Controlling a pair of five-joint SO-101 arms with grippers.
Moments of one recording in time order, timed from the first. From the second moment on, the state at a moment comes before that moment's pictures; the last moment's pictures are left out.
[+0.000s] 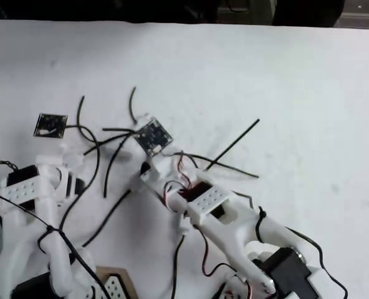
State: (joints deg) left arm -28.5 -28.6 59.0 53.2 -24.4; right arm -40.9 -13.4 60.0 8.3 6.9
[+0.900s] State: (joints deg) left arm -28.5 -28.6 59.0 53.2 -24.4; right arm -39.0 -12.9 59.2 19.0 7.9
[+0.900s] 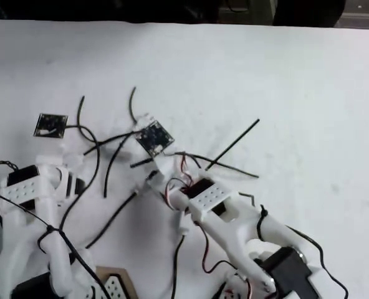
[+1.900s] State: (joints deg) left arm -28.5 -28.6 59.4 53.2 -24.4; right arm -38.9 -4.4 46.7 33.8 7.9
